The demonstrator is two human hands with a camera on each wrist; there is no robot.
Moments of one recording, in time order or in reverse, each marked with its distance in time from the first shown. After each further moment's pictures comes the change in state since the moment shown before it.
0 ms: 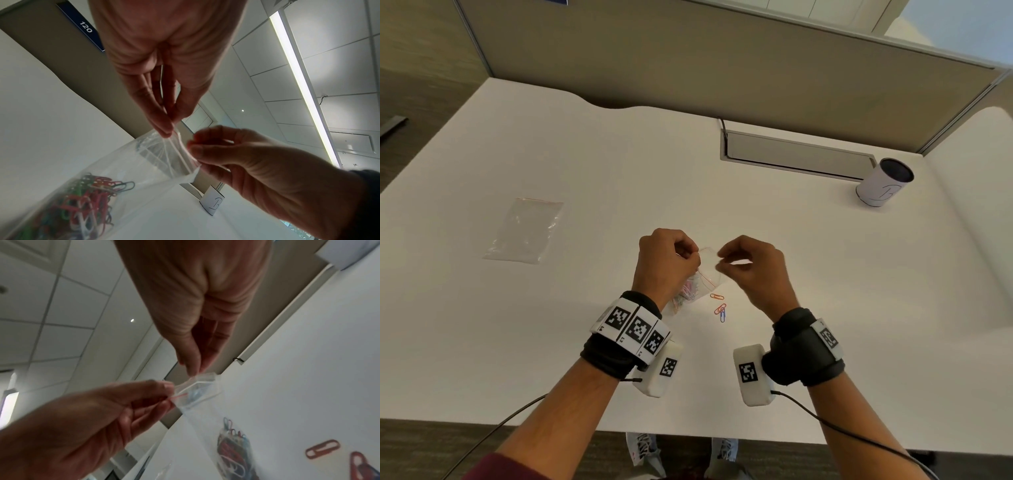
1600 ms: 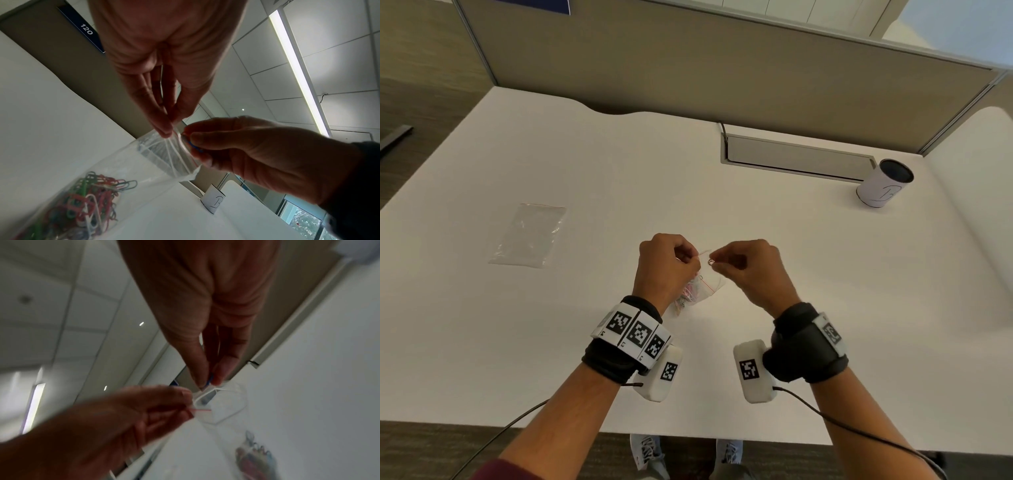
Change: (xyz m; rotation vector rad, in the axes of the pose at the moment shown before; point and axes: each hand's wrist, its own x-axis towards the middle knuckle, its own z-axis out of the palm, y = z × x) left_hand -0.003 -0.001 -0.003 -0.011 0.002 -0.013; right_hand 0.001 -0.021 -0.003 -0.127 -0.073 0.032
